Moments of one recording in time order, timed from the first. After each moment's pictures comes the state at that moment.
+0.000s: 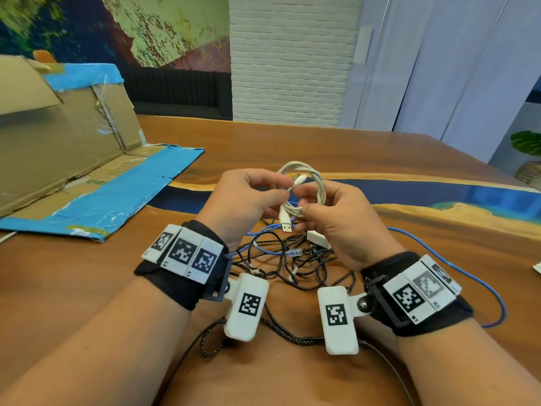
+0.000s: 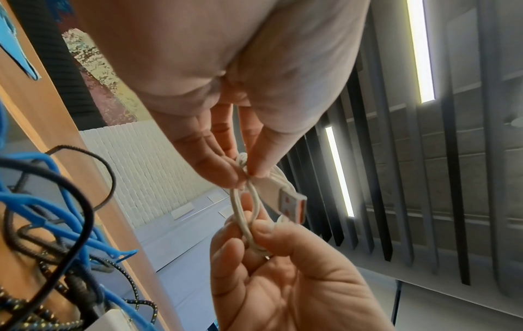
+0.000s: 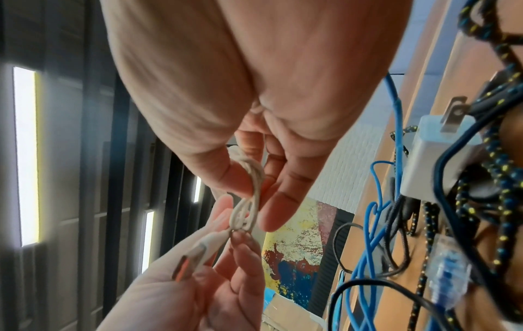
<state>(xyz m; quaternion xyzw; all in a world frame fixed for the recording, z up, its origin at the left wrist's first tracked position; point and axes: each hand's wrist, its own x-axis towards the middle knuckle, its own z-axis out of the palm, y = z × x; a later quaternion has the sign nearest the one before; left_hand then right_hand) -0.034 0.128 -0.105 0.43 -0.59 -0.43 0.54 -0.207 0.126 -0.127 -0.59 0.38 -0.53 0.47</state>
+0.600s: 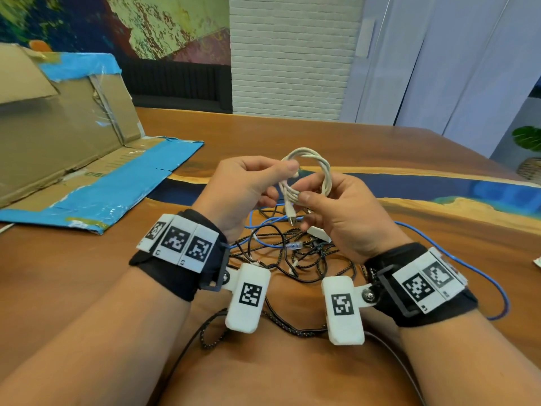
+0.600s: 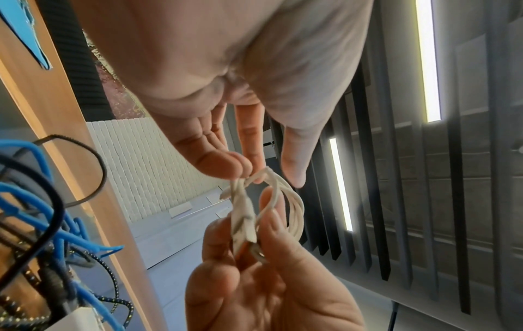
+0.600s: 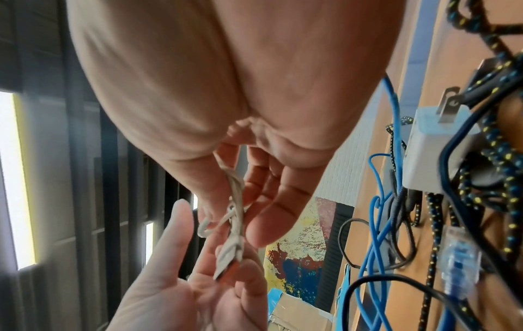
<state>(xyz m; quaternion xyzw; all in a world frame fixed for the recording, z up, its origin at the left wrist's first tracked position) -0.031 0.125 -0.103 0.40 -0.55 -0.49 0.55 -0.209 0.131 -0.122 -0.61 0.31 -0.51 0.52</state>
